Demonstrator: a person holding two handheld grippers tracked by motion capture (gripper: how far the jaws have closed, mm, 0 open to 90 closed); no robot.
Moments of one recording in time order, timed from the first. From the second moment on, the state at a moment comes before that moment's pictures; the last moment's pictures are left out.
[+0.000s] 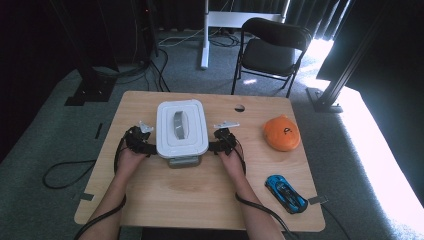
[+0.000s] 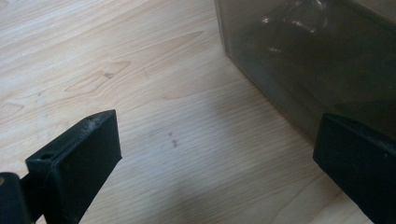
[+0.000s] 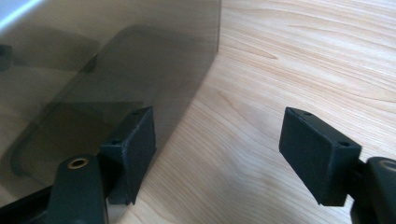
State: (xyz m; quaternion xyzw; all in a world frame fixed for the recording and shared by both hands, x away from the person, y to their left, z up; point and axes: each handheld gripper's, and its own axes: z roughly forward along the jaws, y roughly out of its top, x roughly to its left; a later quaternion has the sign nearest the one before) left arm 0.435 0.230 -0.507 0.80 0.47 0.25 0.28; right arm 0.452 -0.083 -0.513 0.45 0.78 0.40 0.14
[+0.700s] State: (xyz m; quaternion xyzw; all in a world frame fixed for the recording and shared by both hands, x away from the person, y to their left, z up) left arm 0.429 0.200 -0.507 0.81 0.45 0.25 0.29; right arm 0.427 -0.117 -0.516 0.44 0.79 0.40 0.14
